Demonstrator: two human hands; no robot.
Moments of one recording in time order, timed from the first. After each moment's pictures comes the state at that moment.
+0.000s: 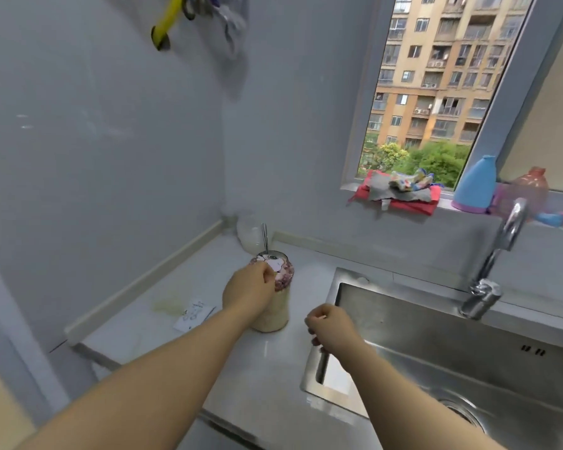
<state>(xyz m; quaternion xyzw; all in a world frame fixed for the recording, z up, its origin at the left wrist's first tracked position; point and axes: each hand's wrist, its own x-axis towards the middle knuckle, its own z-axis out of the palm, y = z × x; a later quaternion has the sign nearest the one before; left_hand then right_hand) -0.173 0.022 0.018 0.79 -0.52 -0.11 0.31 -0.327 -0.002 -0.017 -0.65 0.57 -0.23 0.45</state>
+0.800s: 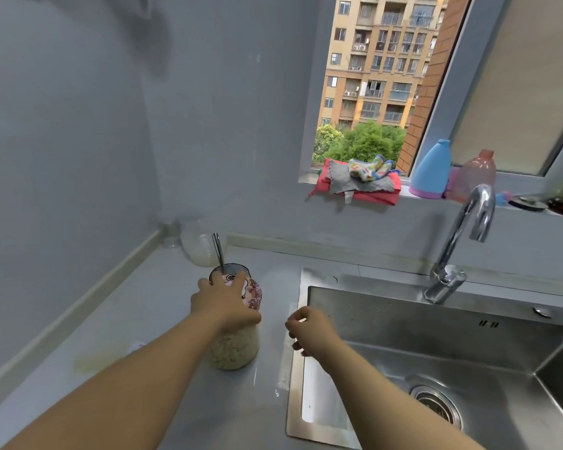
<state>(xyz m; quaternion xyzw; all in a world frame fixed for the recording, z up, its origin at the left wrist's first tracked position) -0.144 -0.073 -0.008 0.78 -0.62 -0.12 0.04 -0.309 -0.067 -0.027 -0.60 0.63 -0.23 0.44</state>
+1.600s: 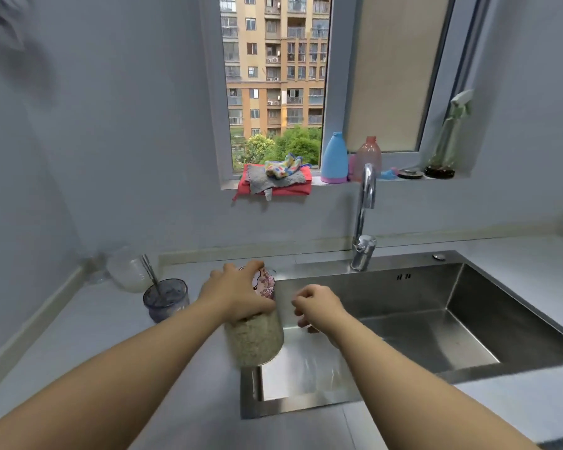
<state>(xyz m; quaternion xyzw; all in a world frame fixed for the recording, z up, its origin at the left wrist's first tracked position) -0.248 -0.050 0.041 0.64 -0.75 -0.11 0.08 -0.401 -0.015 0.014 -0.52 0.67 -0.34 0.40</state>
